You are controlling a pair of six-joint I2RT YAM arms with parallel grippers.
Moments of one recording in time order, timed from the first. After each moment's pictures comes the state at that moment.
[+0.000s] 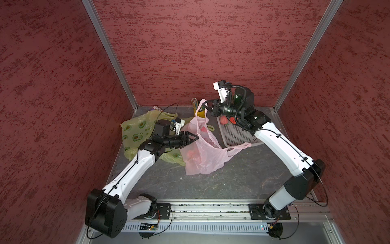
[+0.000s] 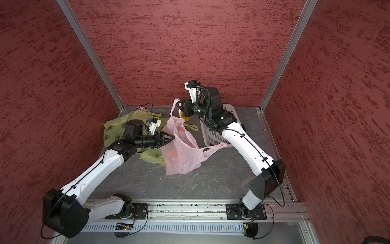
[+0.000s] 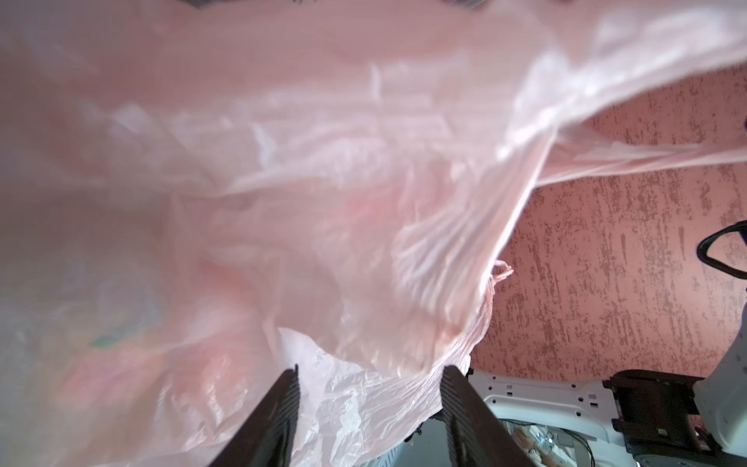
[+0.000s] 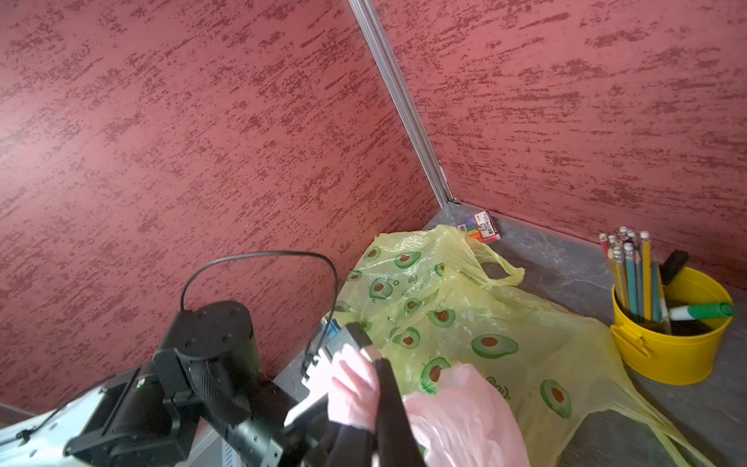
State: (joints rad) left arm -0.30 1.16 0.98 -0.39 0.72 -0.69; right arm 0.56 1.63 1.76 -0.28 -0.54 0.43
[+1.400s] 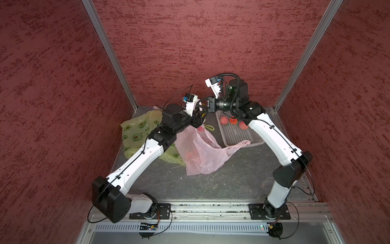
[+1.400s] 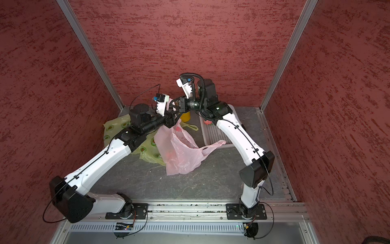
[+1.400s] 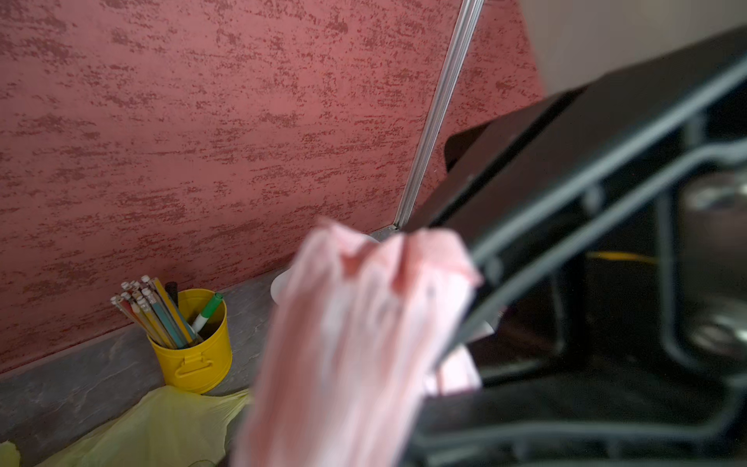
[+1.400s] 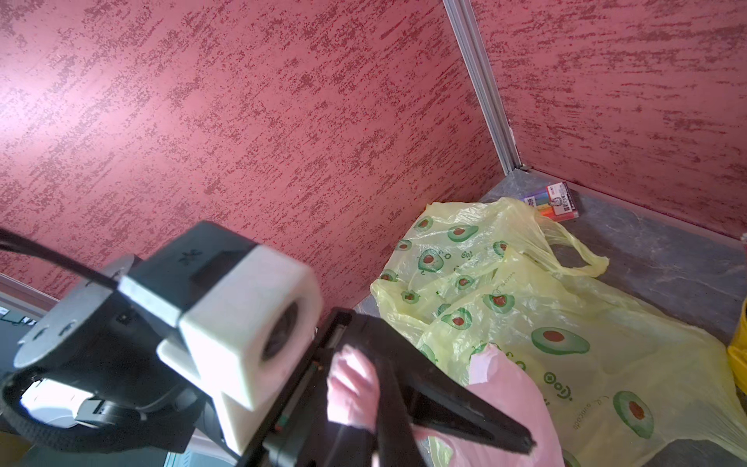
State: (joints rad) left arm -0.53 1.35 1.25 -0.04 0.23 -0.21; right arm 0.55 1.79 2.02 -0.45 -0.76 0.43
